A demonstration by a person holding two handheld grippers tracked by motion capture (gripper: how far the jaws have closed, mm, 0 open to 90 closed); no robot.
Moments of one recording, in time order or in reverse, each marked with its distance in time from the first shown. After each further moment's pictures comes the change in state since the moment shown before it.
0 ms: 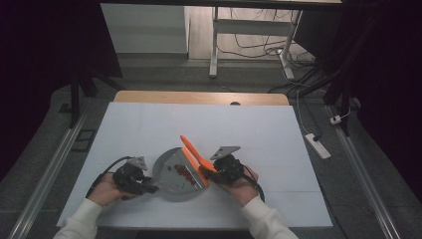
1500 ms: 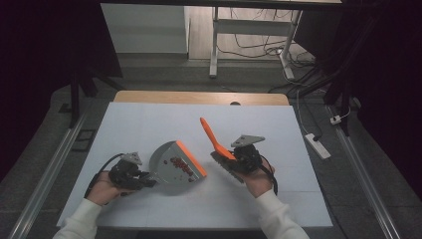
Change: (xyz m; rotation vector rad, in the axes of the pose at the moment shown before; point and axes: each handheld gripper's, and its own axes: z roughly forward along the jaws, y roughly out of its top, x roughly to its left) left arm 0.008 -0.006 -0.011 -0.110 0.053 -0.101; right arm -0.041 -0.003 -0.038 -0.122 -0.069 0.091
